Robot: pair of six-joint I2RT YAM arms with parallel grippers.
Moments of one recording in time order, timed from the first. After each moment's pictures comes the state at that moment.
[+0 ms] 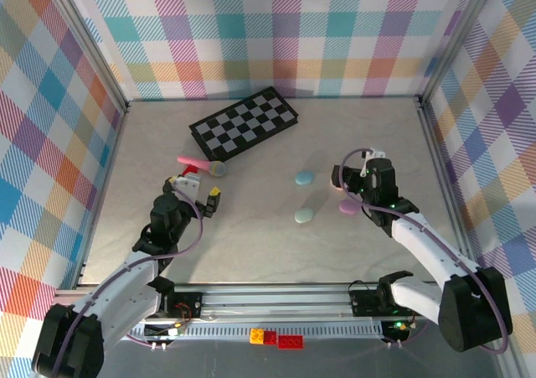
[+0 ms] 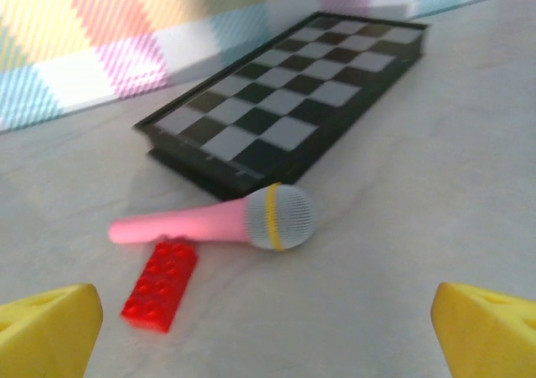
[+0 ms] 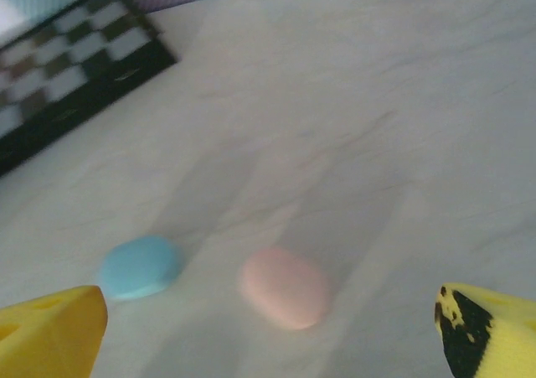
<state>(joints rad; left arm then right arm) -0.30 0.85 0.23 0.34 -0.13 0.13 0.26 1.09 0.56 -0.02 0.13 0.30</state>
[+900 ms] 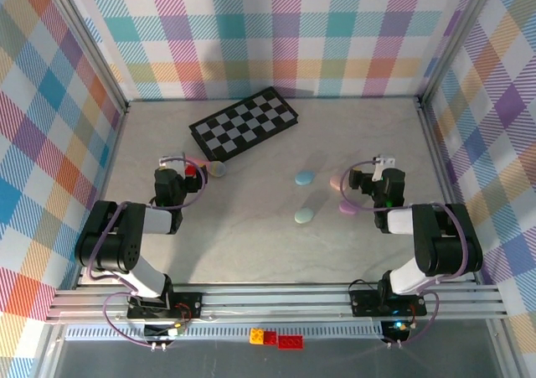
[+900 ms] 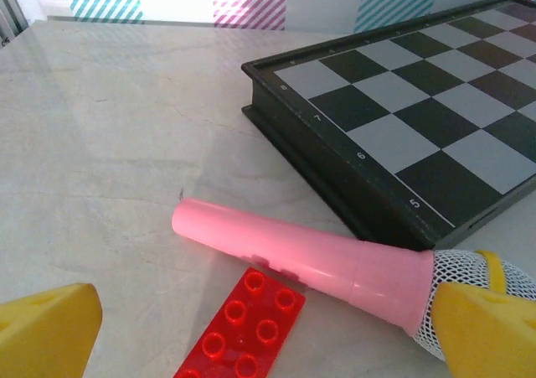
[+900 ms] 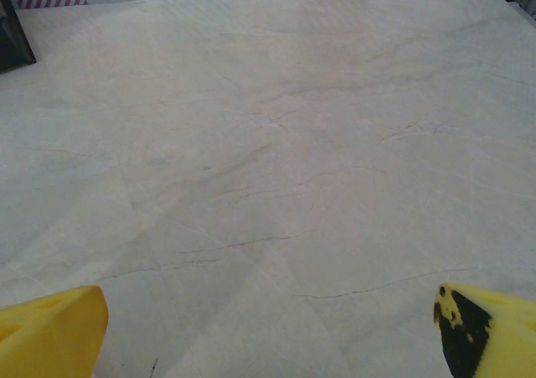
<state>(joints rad) -0.08 1.58 0.42 0.82 -0.10 -0.08 0.02 1.53 0.39 0.73 0.01 0.05</state>
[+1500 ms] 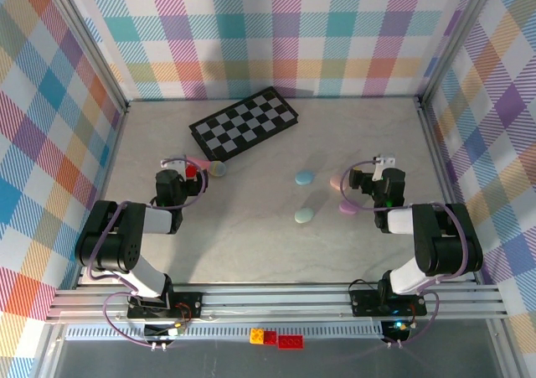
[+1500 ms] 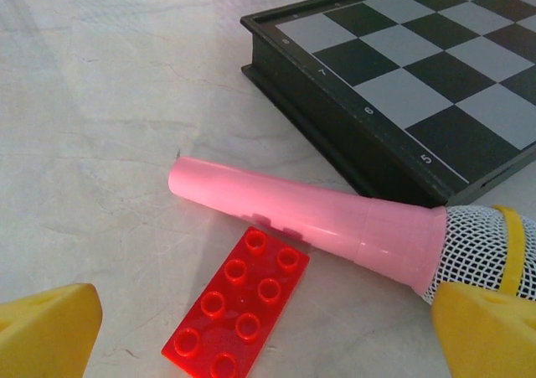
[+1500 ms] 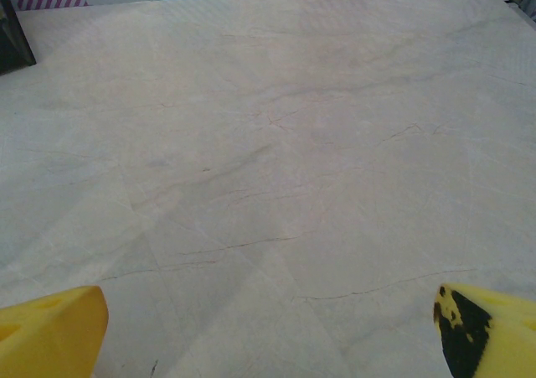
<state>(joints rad) -0.08 1.58 0.42 0.75 -0.10 -0.08 0.02 1.53 0.39 0.73 0.01 0.05</state>
